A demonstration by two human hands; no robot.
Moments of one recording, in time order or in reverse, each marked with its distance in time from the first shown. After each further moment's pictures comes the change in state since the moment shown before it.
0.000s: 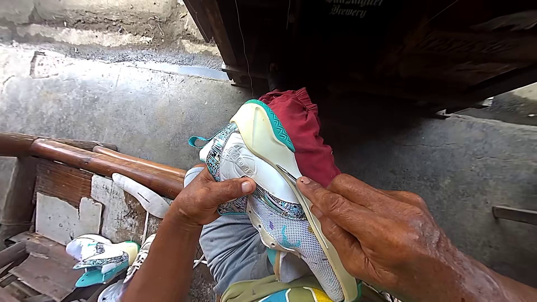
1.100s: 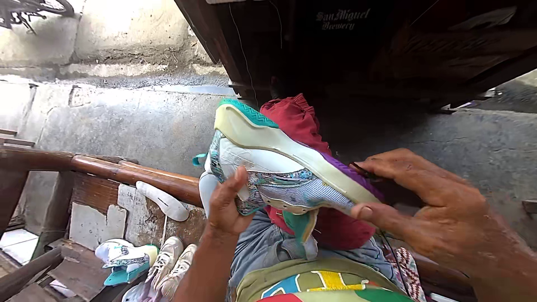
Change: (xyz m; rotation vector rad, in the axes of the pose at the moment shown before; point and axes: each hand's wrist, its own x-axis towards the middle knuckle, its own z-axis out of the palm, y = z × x) left_hand -0.017 -0.033 0.054 -0.269 0.337 0.289; right_hand -0.056 0.021 -0.029 0.430 0.117 0.327
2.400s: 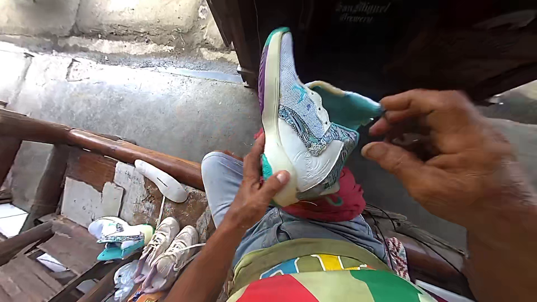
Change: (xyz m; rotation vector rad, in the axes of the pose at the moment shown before) left_hand -0.027 -0.020 -0.011 0.756 0.055 -0.101; right_hand 0.031 -0.024 -0.002 -0.225 -0.015 -0.060
